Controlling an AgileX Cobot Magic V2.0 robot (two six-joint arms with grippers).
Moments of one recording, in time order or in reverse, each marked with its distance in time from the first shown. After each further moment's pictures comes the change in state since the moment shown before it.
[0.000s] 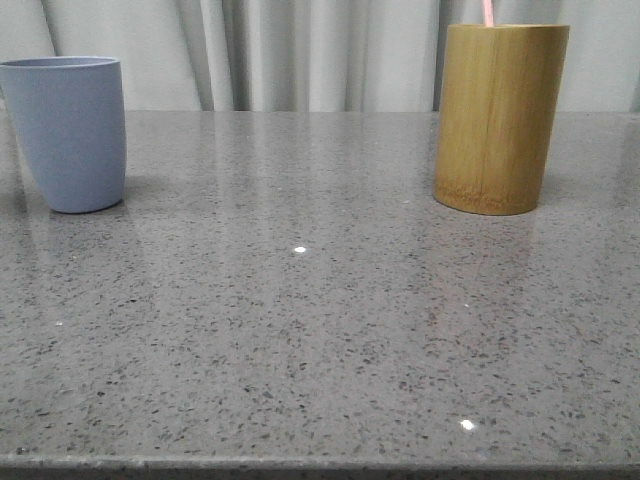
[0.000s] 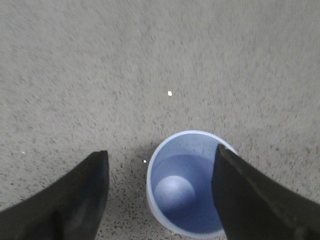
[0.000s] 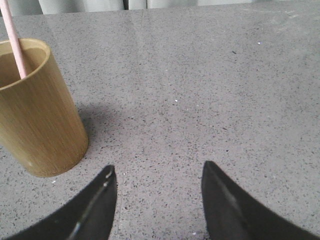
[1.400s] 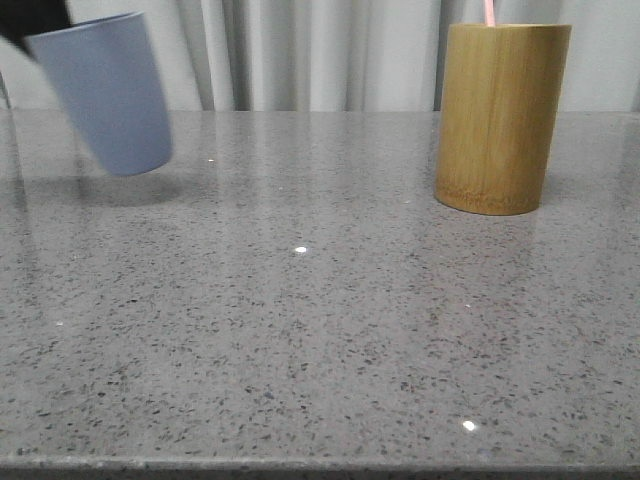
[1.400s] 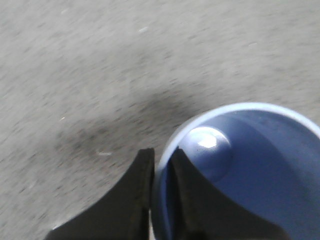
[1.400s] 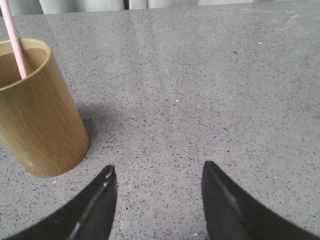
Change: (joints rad) left arm -0.101 0.282 -0.228 0.001 0.226 0.004; right arm 0.000 0.000 0.000 0.000 0.000 0.000
